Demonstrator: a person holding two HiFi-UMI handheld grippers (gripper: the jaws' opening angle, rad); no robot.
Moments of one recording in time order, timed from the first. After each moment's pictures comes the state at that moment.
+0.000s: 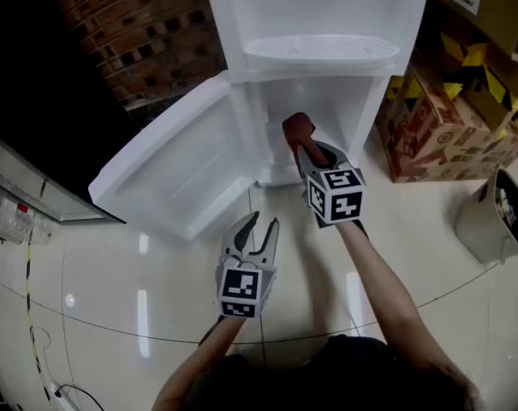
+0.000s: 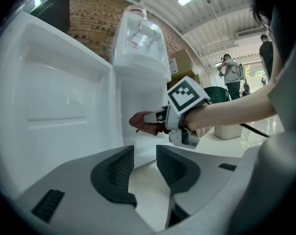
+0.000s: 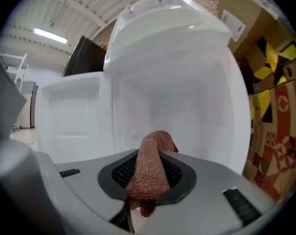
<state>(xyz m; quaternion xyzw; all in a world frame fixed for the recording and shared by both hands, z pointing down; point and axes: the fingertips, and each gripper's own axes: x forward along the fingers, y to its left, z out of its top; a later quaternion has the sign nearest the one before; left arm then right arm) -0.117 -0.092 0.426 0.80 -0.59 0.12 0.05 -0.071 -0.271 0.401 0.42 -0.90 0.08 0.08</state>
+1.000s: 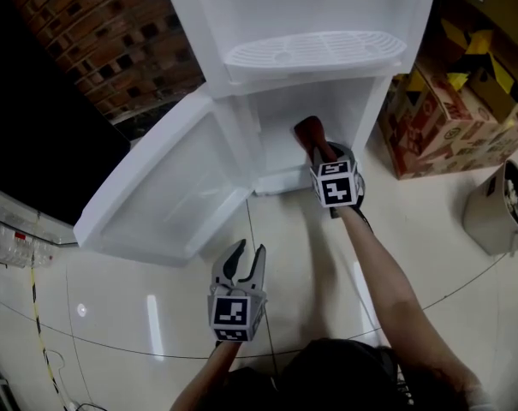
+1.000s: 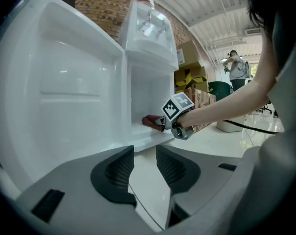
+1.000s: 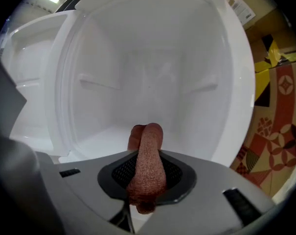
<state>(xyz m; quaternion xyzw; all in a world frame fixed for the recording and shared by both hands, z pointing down) -0.149 -0.074 0.472 0.78 -0.60 0.15 0.10 -0.022 -0.346 0.500 0.51 -0.83 0.07 0.22</state>
